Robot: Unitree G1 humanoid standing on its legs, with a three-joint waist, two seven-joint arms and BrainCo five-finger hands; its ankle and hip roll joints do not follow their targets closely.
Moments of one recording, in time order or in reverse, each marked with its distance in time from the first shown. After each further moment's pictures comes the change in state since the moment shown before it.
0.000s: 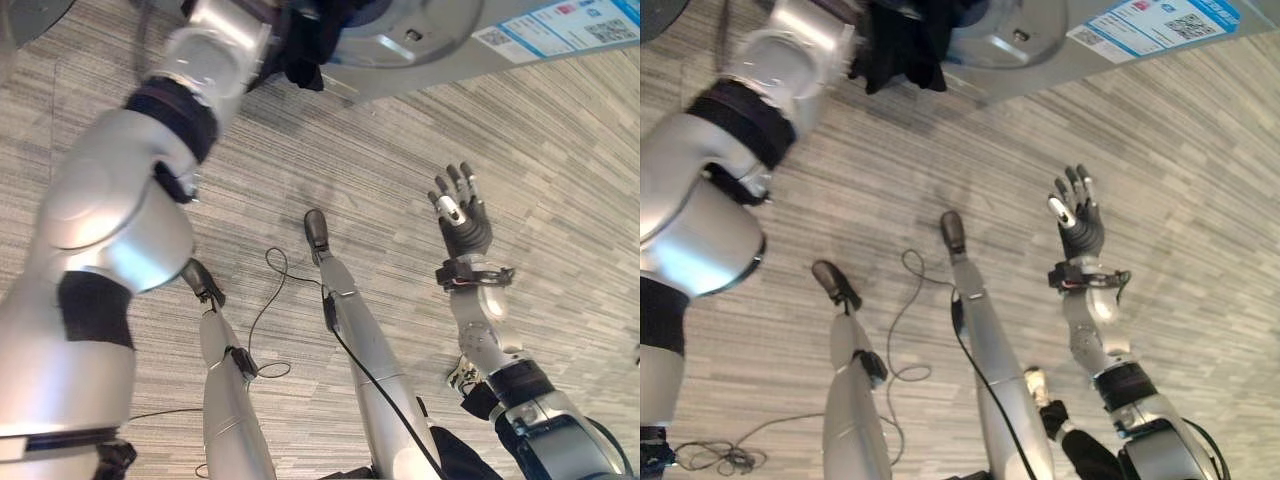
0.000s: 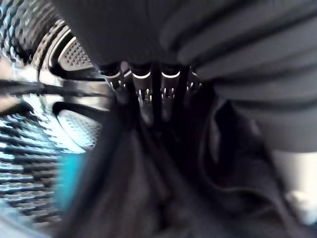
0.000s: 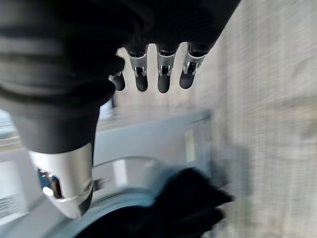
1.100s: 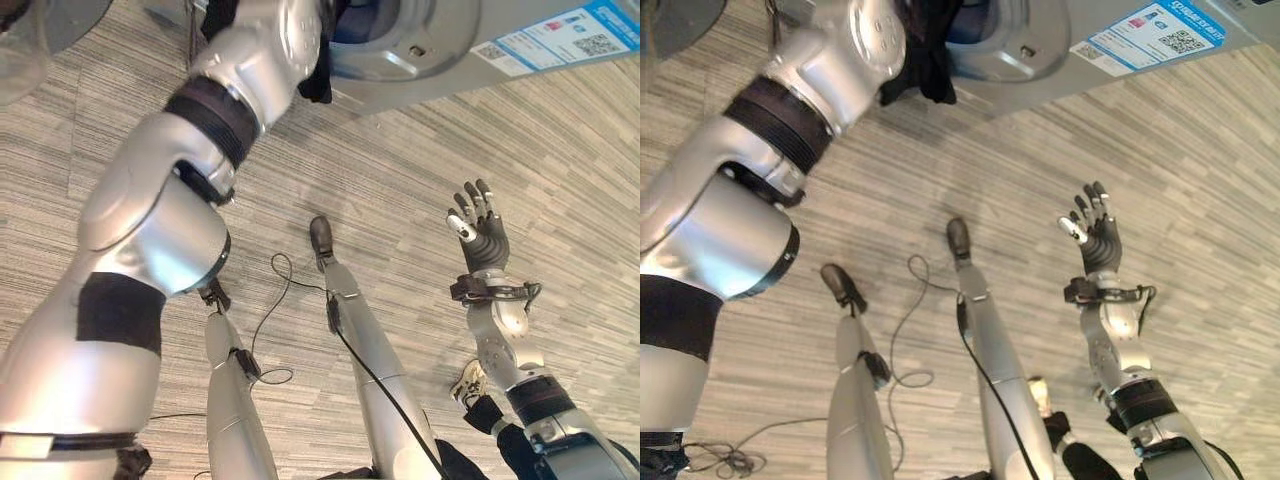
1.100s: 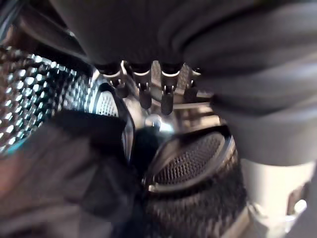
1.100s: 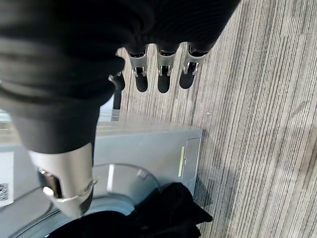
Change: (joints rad) left arm 0.107 -0.228 0.303 -0.105 -0.525 -0.134 0.033; right arm 0.072 -0.007 -0.029 0.068 -0.145 0.049 -0.047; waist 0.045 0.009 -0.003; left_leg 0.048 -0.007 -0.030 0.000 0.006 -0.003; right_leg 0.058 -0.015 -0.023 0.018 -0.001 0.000
